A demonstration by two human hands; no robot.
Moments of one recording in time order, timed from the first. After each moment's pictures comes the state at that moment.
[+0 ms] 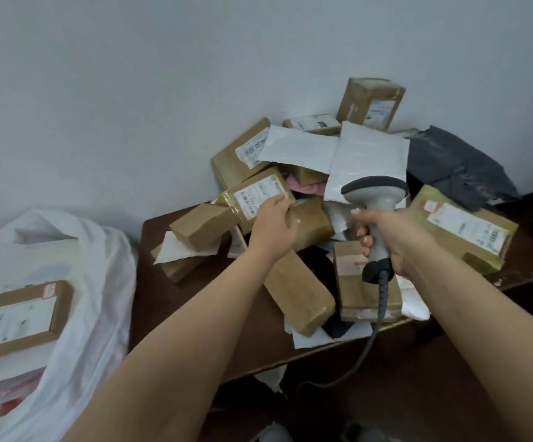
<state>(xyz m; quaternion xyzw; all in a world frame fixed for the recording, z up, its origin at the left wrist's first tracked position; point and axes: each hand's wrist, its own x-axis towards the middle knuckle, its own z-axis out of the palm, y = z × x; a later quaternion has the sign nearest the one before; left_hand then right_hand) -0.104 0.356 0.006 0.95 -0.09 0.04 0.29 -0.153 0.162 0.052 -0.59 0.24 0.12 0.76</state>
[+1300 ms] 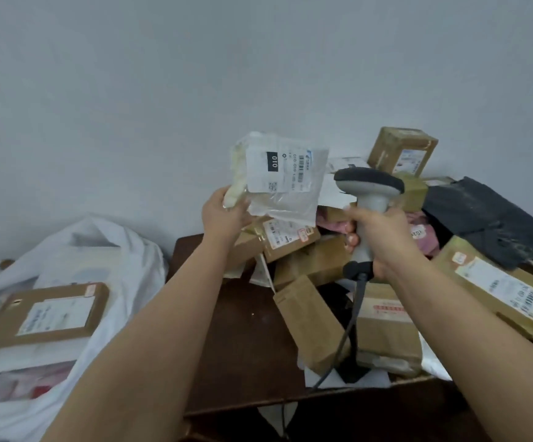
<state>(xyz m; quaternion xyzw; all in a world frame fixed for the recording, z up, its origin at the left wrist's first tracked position) -0.091 0.437 0.089 0.74 0.14 0.20 0.63 -0.135 0.201 0.113 -0.57 0.12 0.04 0.81</state>
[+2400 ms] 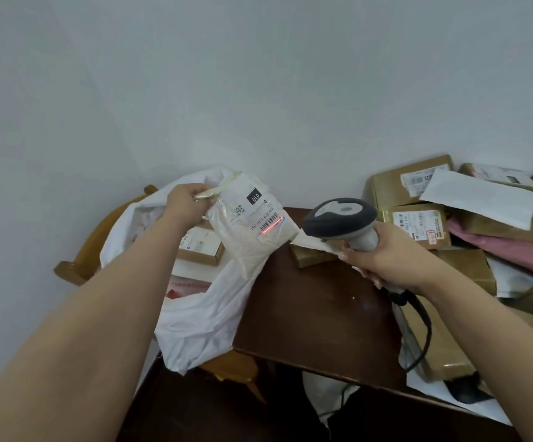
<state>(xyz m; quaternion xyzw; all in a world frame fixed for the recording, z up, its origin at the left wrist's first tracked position) -0.270 0.732 0.111 0.82 0.28 0.21 0.46 -0.210 0.375 0.113 -0.81 -0.30 0.20 0.47</state>
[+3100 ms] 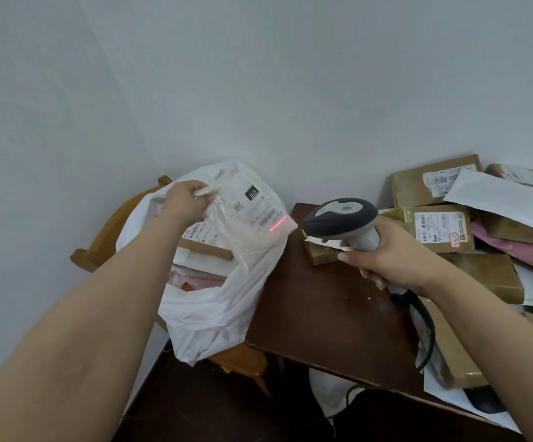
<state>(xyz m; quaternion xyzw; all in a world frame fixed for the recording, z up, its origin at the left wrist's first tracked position) -0.292 0.765 0.104 0.83 0.33 0.22 0.40 -0.219 0.407 0.114 -0.79 -0.31 0.22 0.48</state>
